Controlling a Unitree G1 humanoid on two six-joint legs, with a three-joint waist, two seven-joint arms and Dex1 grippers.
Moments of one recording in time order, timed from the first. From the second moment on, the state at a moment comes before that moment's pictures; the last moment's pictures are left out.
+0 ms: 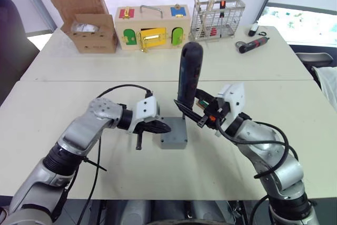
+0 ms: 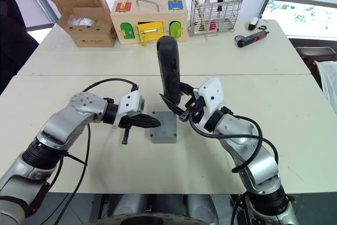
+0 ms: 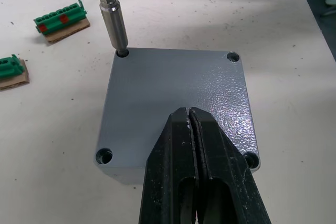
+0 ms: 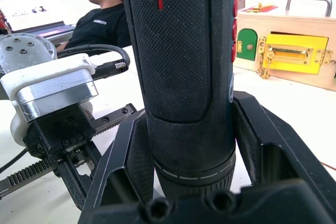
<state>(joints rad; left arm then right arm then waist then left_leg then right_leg) -0.51 0.66 -0.35 -0.24 -0.30 0.55 -1.16 -0.17 -0.42 0.15 -0.68 0.32 0.54 0.46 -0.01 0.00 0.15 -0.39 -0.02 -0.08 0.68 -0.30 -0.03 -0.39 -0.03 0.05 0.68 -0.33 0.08</state>
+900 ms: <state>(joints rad) -0.48 0.65 -0.38 -0.25 -0.29 0.54 -1.16 -0.13 -0.40 0.15 -0.67 0.32 0.54 0.44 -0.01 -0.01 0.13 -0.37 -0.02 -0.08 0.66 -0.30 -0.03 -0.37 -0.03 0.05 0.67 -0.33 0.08</state>
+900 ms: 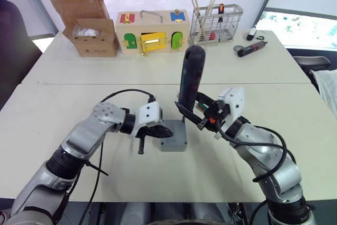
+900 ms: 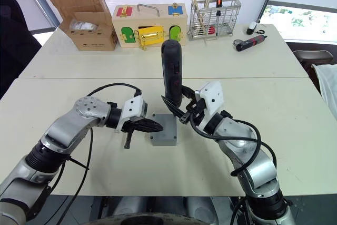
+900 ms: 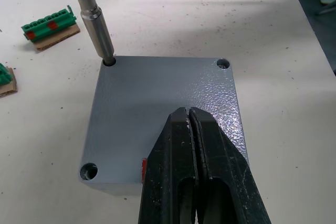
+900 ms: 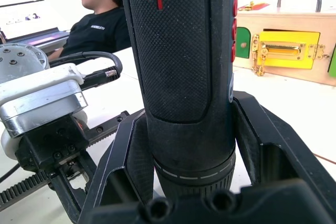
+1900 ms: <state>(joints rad) -0.49 0.68 -0.33 -0.22 -0.33 0.56 -1.20 -0.39 -0.46 0.01 -0.68 0.53 0.81 0.45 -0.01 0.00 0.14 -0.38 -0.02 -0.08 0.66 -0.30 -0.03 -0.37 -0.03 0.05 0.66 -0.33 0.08</state>
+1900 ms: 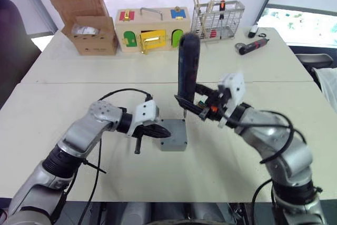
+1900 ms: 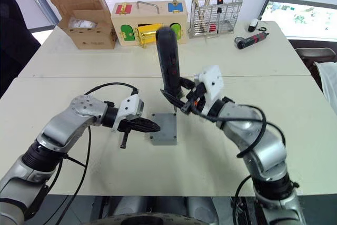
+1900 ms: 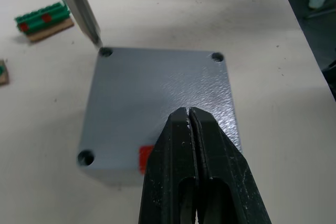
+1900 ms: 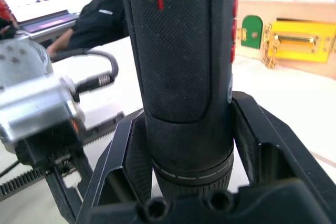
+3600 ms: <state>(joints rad) -0.55 0.63 -0.35 -0.35 -0.41 0.56 -1.25 -0.66 -1.16 0.14 0.25 0.95 1.61 0.56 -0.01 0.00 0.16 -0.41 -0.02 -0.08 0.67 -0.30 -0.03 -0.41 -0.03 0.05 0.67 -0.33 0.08</state>
